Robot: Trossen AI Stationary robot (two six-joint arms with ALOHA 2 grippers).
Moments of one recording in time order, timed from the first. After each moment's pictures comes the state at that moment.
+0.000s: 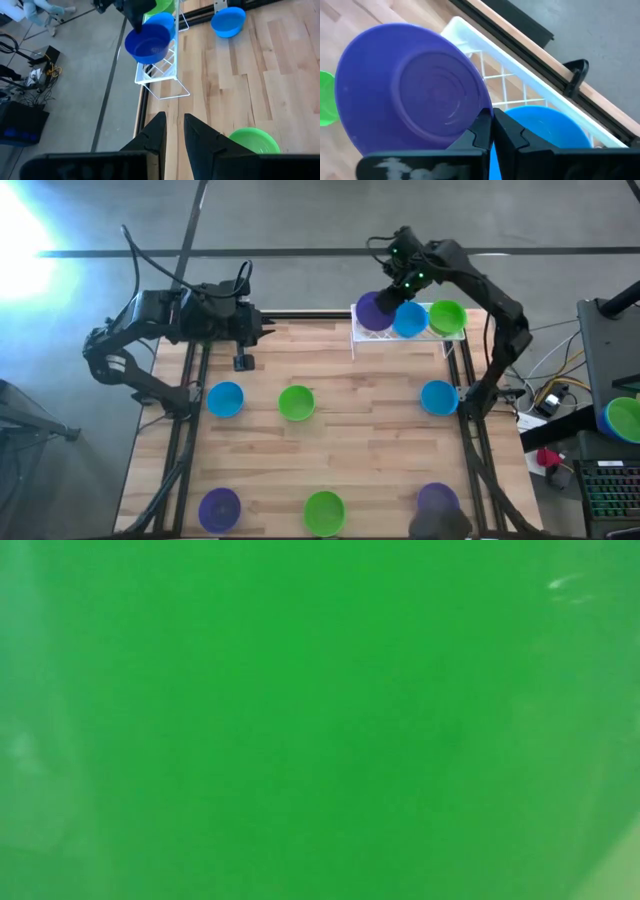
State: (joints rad) left arm 0.07 1.35 1.97 -1.23 -0.32 0.31; right arm -0.76 1.74 1.92 -1.37 -0.08 0.16
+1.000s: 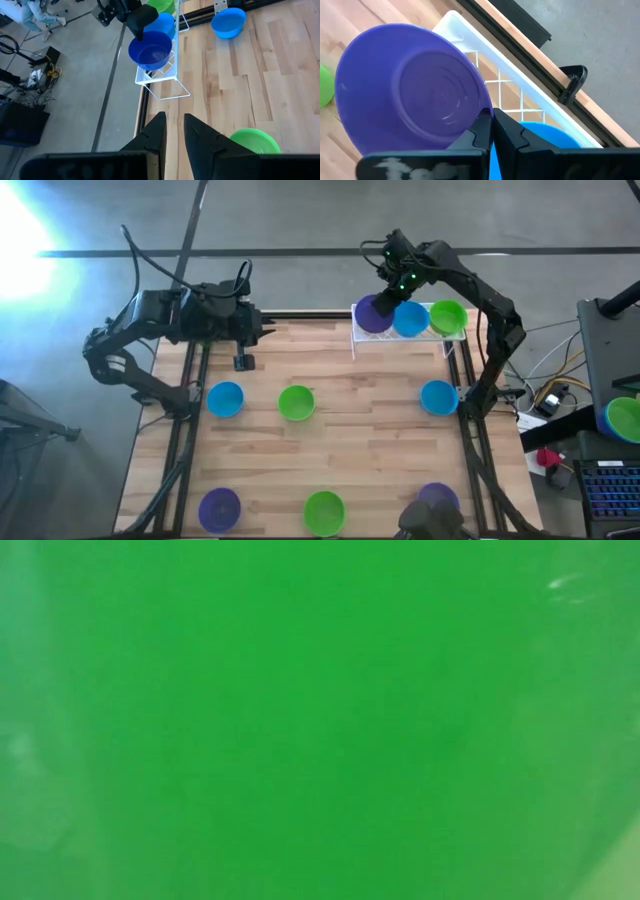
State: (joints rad) left arm 0.07 1.35 1.97 -1.23 -0.32 0.32; right arm -0.77 1.79 1.91 -1.36 -0.06 0.07
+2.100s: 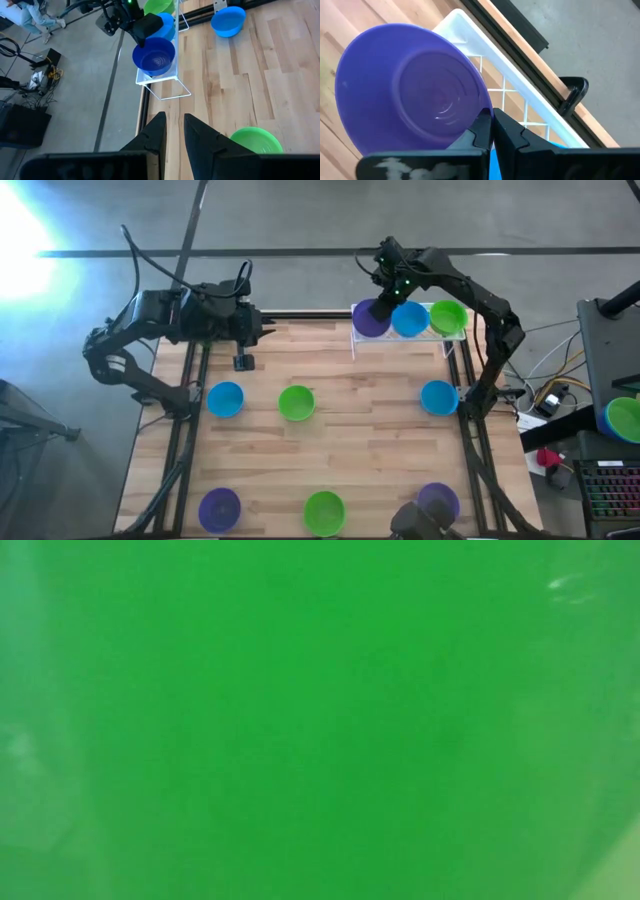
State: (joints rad) left arm 0.07 1.35 1.97 -1.23 -0.32 0.33; right arm -0.74 1.79 1.84 -1.28 -0.02 0.02
